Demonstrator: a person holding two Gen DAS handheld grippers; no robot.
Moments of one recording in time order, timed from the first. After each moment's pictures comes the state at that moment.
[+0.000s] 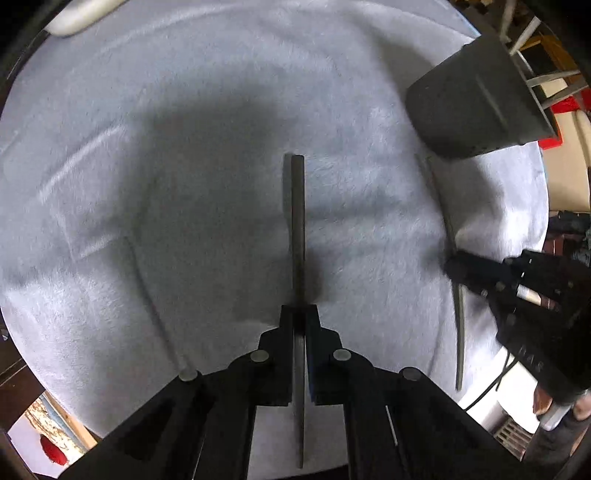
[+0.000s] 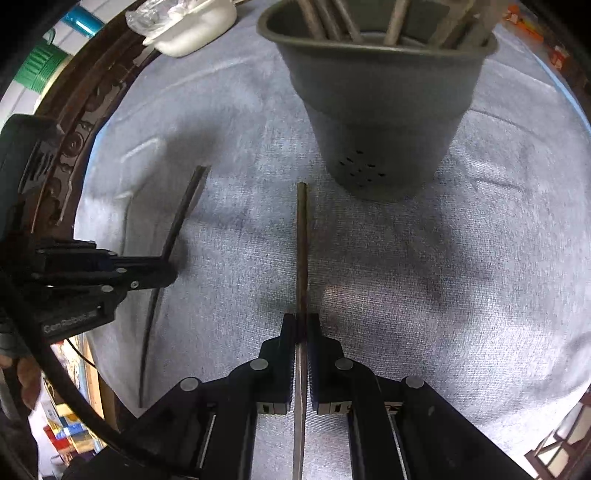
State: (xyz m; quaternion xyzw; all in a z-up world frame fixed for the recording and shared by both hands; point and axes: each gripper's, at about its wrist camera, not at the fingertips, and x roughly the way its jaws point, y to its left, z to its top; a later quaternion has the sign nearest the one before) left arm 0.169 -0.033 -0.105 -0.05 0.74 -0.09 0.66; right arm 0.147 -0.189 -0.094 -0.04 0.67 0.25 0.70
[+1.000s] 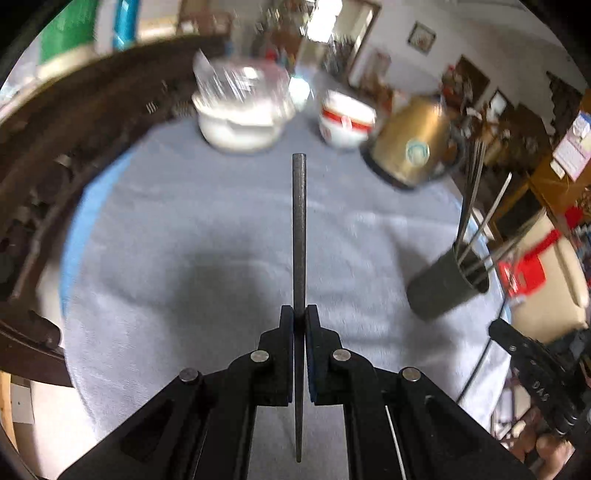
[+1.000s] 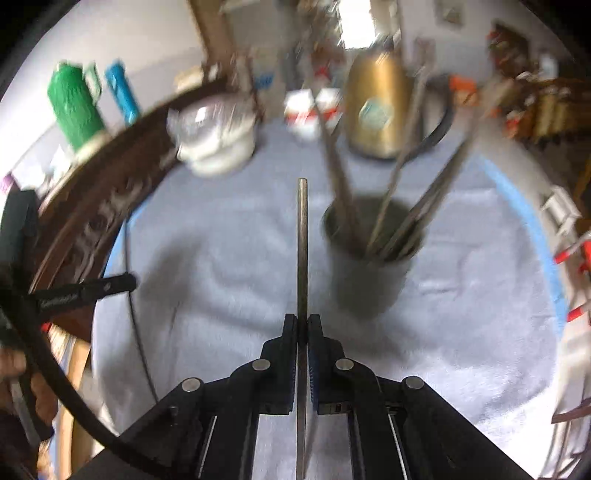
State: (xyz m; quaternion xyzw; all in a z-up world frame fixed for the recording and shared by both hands) left arm 0.094 0.067 -0.006 -0.17 0.44 0.02 0.88; right arm 0.094 -0.180 0.012 0.01 0.42 0.18 0.89
